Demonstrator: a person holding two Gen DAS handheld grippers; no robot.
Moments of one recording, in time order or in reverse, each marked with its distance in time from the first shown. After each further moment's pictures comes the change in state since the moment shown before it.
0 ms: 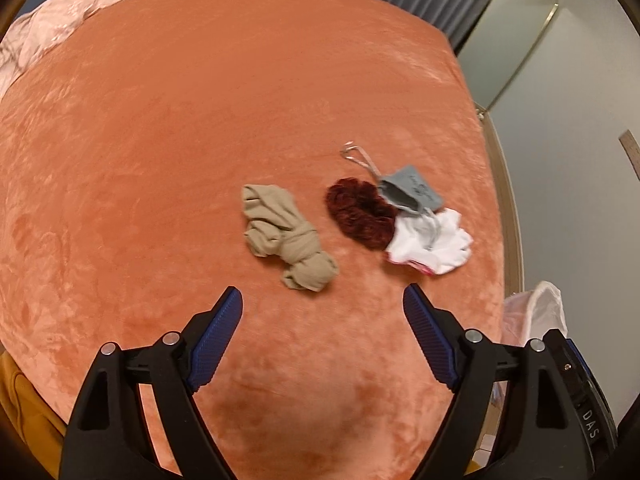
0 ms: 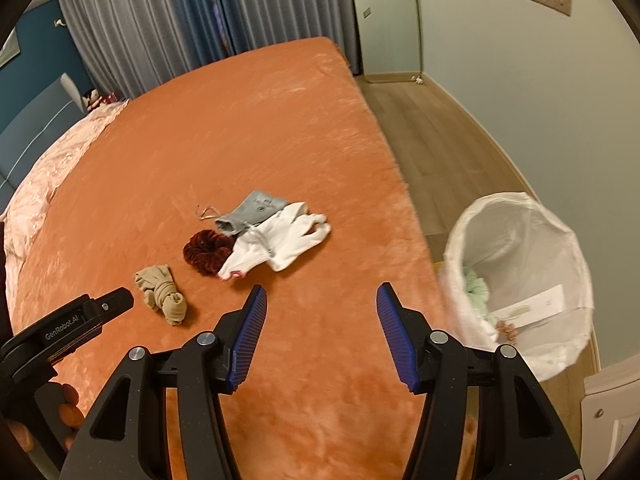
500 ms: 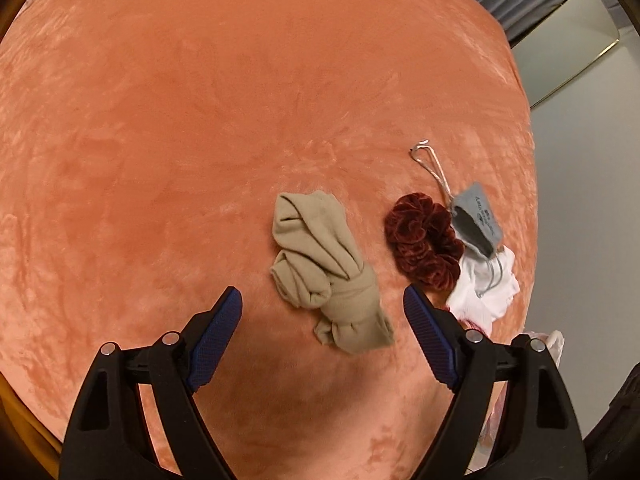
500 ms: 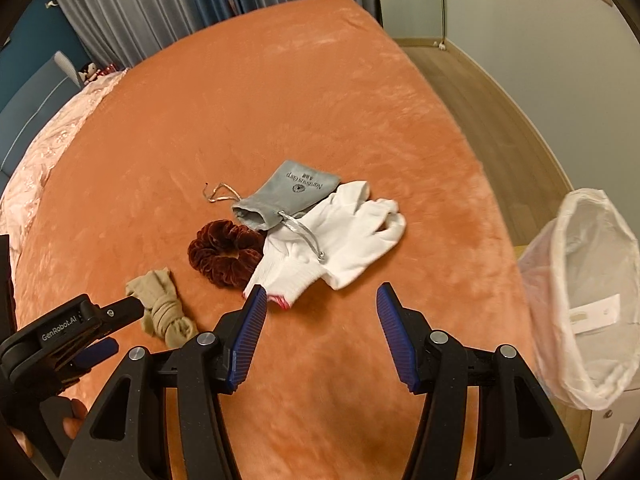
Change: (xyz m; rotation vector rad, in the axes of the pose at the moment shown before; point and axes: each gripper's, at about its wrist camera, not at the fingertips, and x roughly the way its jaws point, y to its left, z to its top) left arm 0.083 0.047 0.049 -0.182 0.181 -0.005; right arm 0.105 0.053 0.023 0.005 0.142 0.025
